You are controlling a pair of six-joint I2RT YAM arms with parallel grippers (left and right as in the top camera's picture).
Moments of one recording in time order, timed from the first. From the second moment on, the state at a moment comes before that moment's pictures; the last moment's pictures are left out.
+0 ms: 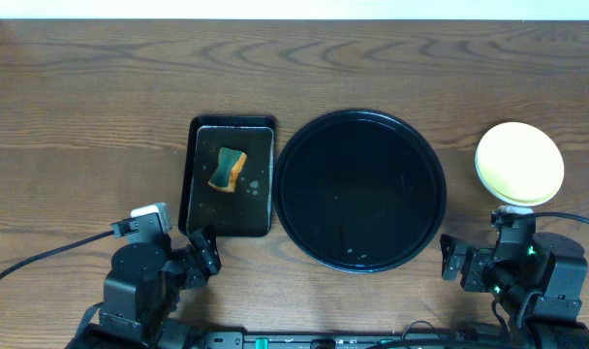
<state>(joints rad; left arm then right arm) -0.30 0.43 0.76 -1.02 -0.09 -0.53 -0.11 0.49 0.70 -1.06 -0.19 0.06</state>
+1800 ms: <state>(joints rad) -0.30 0.43 0.76 -1.02 -0.09 -0.53 0.10 0.01 0.01 -0.07 -0.08 -0.21</state>
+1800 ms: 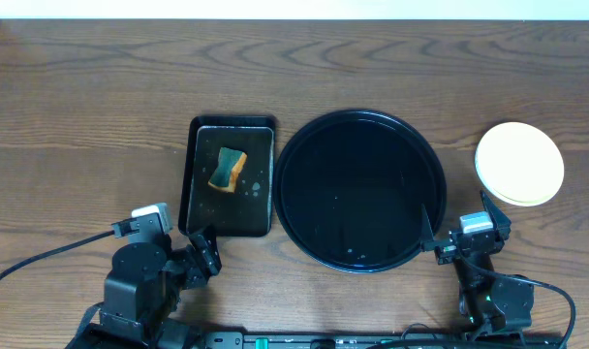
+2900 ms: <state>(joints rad) -0.03 0.07 0.24 -0.39 -0.09 -0.15 0.10 0.01 0.01 -0.07 -0.07 -0.22</state>
